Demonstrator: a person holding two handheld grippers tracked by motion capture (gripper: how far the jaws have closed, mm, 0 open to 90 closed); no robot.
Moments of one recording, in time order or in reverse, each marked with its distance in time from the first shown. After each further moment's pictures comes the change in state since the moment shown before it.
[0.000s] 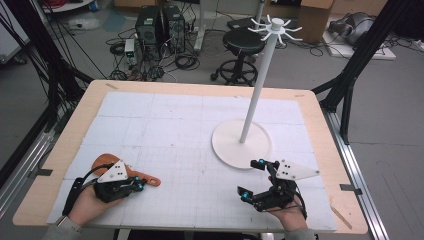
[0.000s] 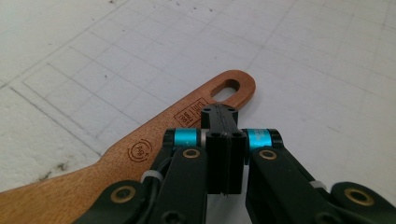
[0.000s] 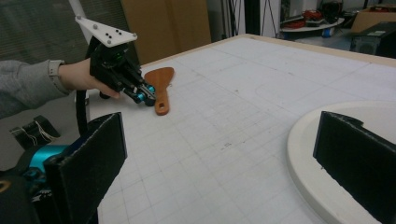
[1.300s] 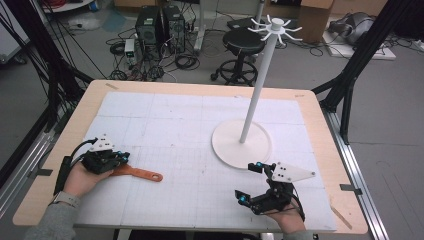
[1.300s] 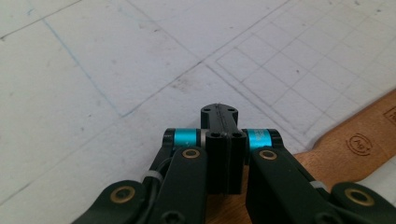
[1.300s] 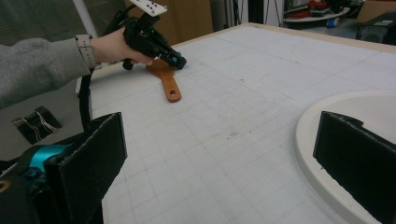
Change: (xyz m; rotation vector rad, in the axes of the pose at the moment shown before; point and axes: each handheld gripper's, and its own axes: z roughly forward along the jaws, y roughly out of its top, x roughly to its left) left arm 0.079 -0.002 -0.011 0.057 0.239 -0.167; right arm 0.005 -0.005 0.005 0.043 0.005 -0.002
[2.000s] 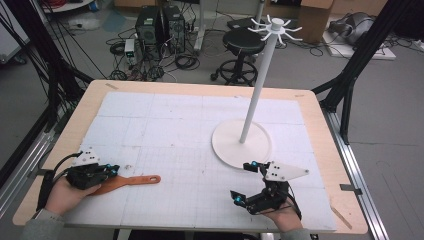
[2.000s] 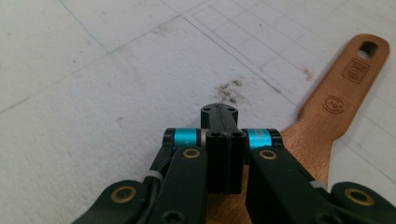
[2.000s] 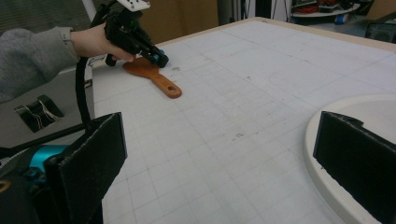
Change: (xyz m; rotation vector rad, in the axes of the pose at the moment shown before) left arm -0.012 -0.034 -0.038 -0.009 -0.060 -0.018; right arm 0.003 0.005 0.010 0.032 0.022 -0.028
